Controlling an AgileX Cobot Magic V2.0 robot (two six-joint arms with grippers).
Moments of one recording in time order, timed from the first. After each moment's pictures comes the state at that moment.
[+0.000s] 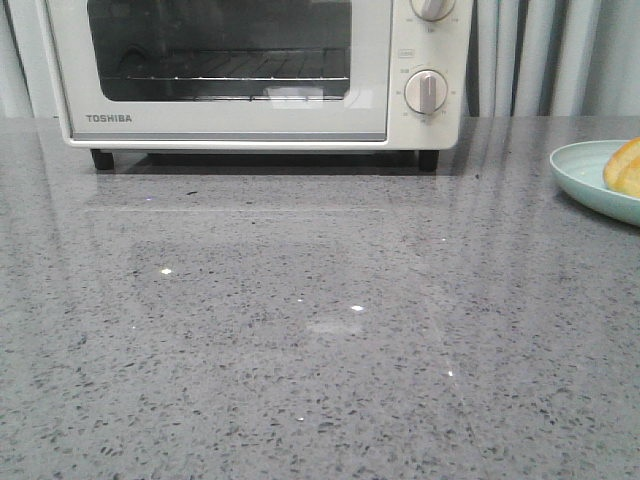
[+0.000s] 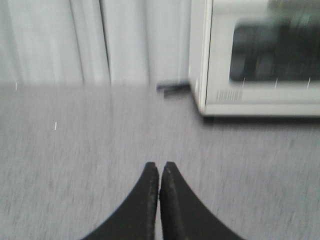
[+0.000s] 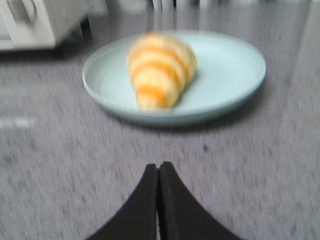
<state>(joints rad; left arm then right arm) -0.03 0.00 0.00 0.05 0.02 -0.08 -0.03 -0.01 0.01 0.05 0.23 0.02</state>
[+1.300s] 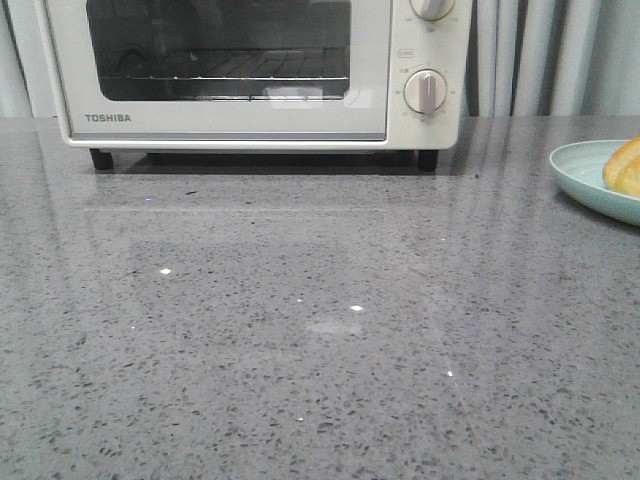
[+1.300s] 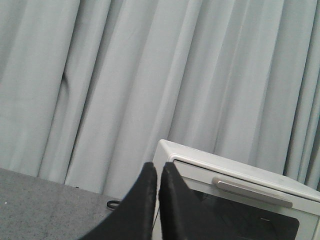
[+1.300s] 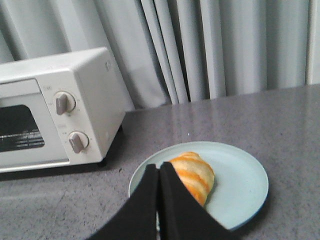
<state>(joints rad) -0.03 0.03 -0.27 -0.02 0.00 -0.32 -0.03 0.11 -0.42 0.07 0.43 0.11</state>
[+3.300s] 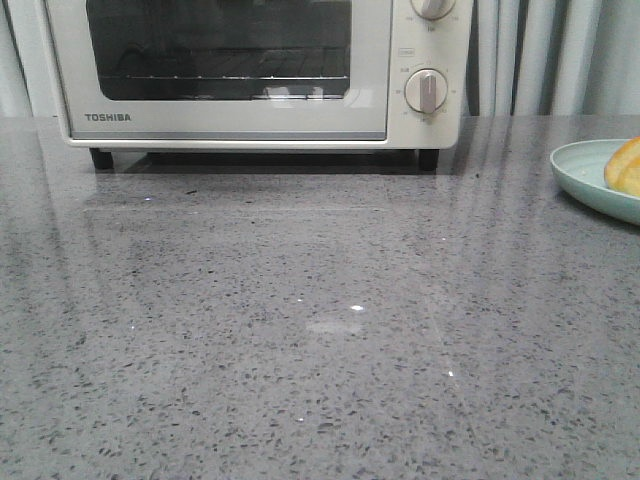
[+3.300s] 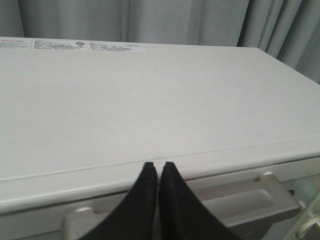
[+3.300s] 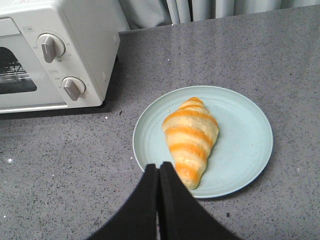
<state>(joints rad) -0.43 1.50 -1.18 0.00 -0.03 -0.18 -0.03 0.53 -0.82 0.11 0.80 0.06</state>
